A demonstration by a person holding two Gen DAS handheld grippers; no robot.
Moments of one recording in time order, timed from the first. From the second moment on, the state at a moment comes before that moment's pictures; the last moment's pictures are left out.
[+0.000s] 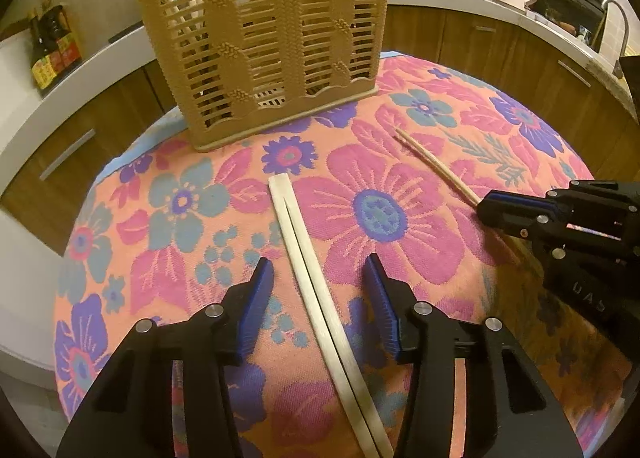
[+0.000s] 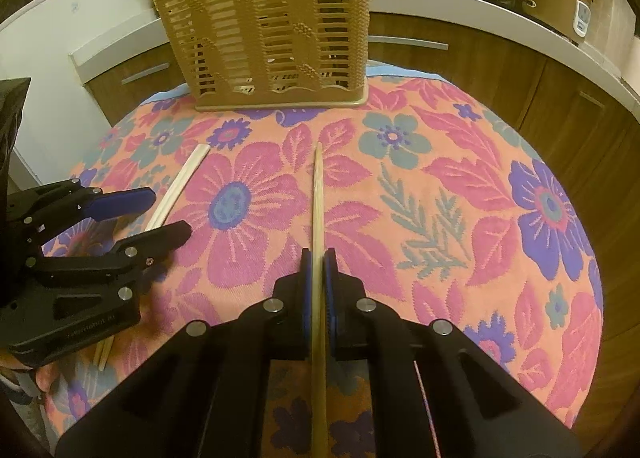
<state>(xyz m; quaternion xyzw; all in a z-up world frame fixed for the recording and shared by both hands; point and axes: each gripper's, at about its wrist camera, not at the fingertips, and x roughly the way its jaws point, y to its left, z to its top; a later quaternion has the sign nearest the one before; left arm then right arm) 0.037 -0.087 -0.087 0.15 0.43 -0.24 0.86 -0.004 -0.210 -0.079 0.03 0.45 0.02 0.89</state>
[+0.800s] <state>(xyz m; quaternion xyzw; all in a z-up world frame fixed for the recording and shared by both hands) 0.041 -0.058 -0.072 0.08 0.42 -0.27 0.87 0.024 -0.243 -0.075 0.12 0.52 0.07 0.84</state>
